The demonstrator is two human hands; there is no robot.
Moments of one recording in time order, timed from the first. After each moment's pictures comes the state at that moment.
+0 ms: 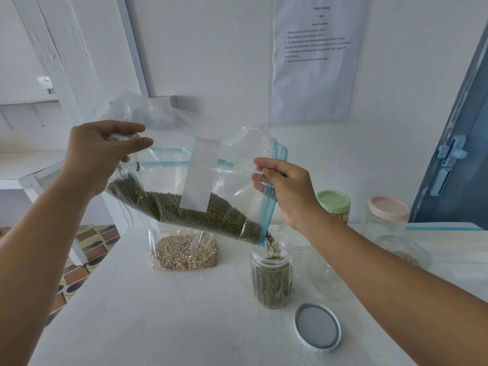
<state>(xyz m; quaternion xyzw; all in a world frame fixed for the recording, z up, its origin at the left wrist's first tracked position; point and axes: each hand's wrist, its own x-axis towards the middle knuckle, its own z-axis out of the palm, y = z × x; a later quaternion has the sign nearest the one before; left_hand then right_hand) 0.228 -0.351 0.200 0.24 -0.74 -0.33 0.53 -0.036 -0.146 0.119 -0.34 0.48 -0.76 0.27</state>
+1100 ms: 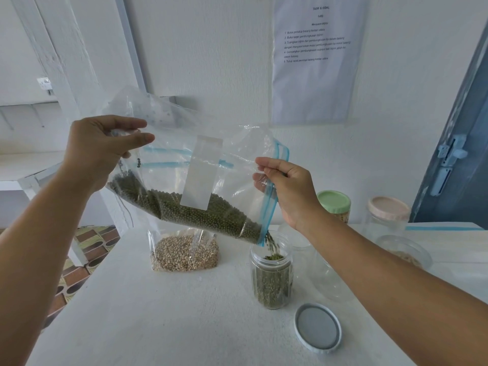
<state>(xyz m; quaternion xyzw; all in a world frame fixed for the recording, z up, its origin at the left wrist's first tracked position) 0.222 -0.348 0.209 0.24 -0.75 -0.33 0.53 -0.037 -0.146 0.119 -0.33 0.47 -0.77 0.27</state>
